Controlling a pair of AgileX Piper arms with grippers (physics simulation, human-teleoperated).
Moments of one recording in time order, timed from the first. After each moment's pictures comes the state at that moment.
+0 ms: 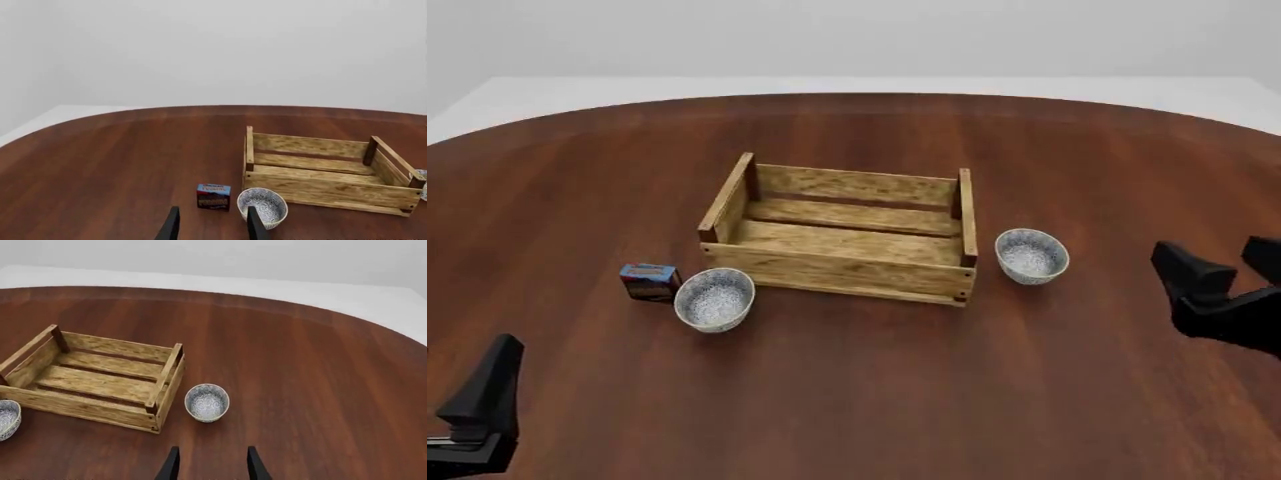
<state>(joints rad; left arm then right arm) 0.00 0.00 -0.01 -0.01 -0.02 0.04 0.58 -0.45 0.19 -0.04</state>
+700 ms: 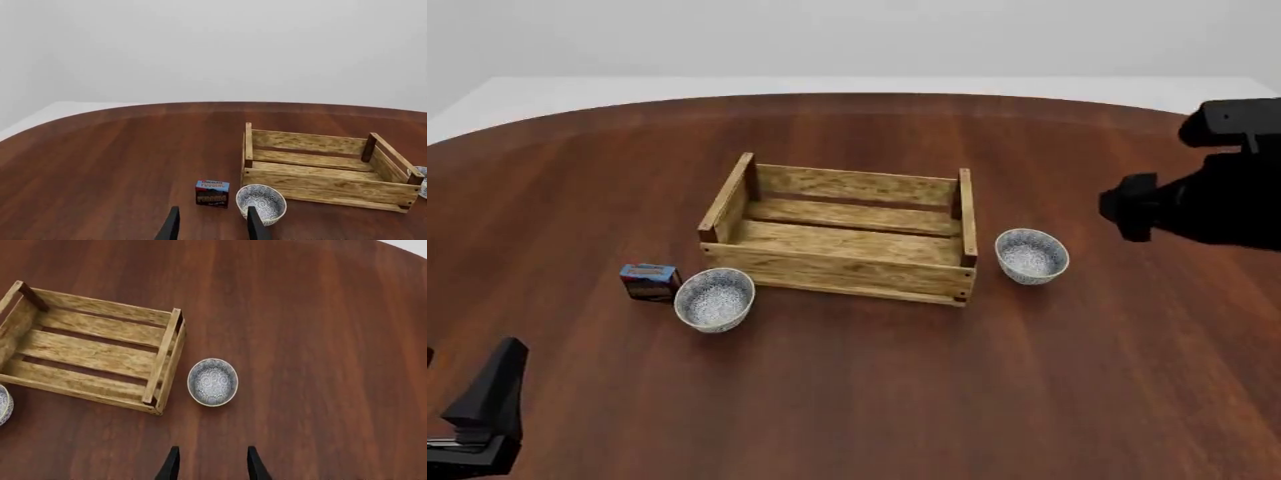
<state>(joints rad) 0.00 0.00 0.00 -0.01 -0.03 0.06 1.08 -0.90 0.53 -0.01</state>
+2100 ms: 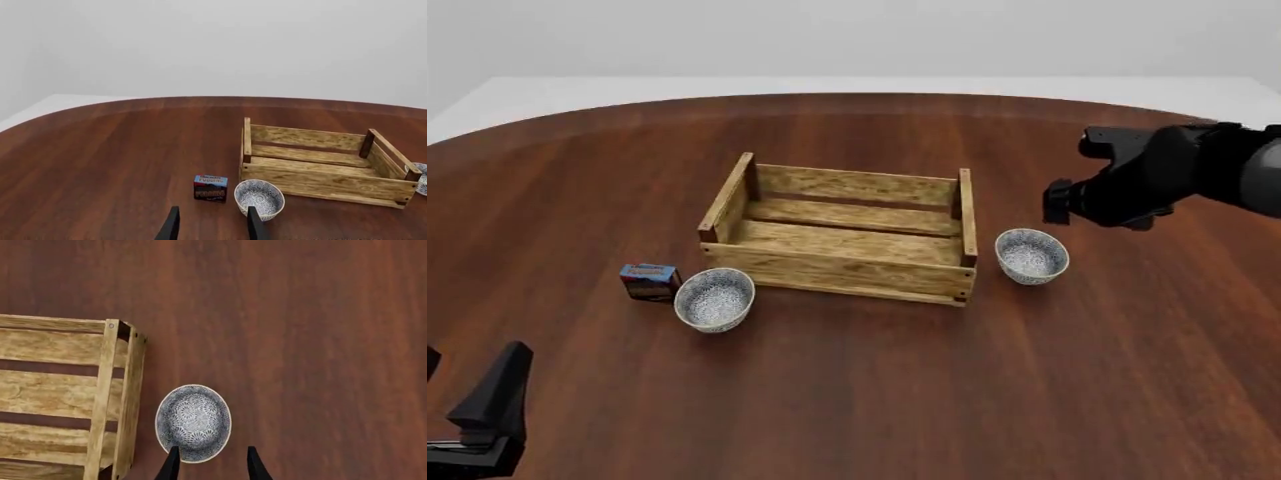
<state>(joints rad) -0.01 0.00 0.00 0.01 -0.04 0.00 1.75 -1.24 0.50 0.08</state>
